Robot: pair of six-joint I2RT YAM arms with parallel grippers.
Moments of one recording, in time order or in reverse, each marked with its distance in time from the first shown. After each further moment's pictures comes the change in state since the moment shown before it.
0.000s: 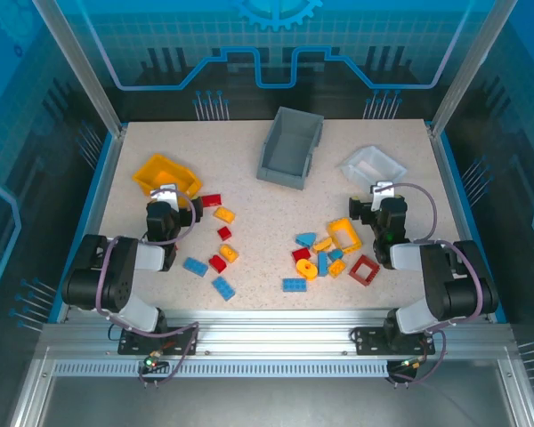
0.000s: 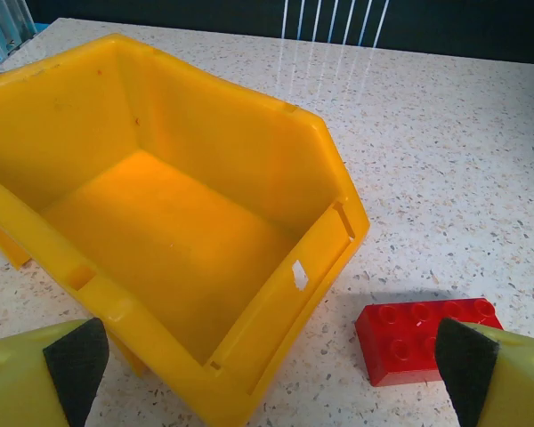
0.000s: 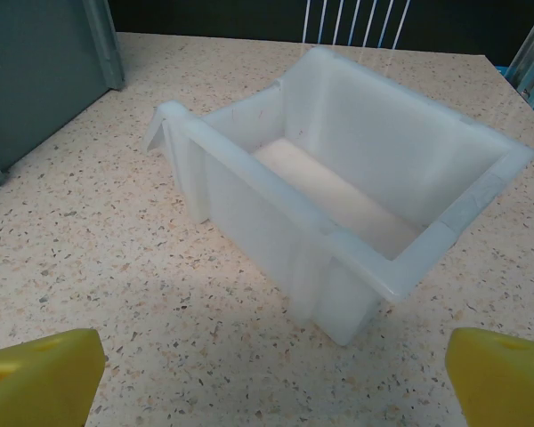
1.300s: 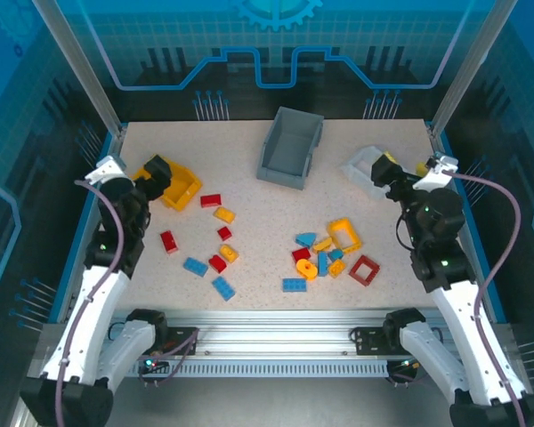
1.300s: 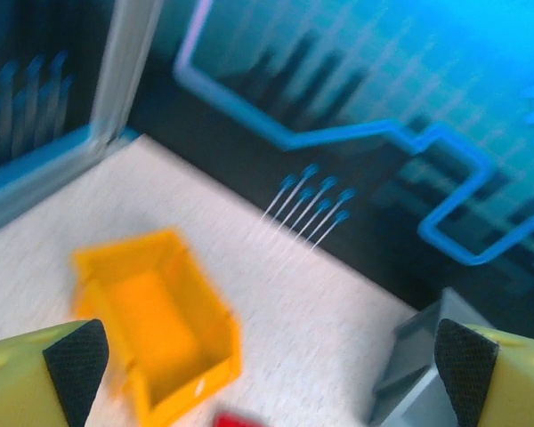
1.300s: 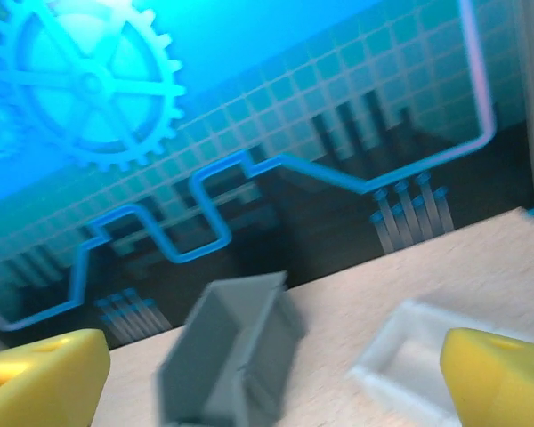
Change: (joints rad) left arm 0.004 -0.686 0.494 -1.135 -0.153 -0.507; right arm 0.113 -0.768 0.455 -0.893 0.013 0.507
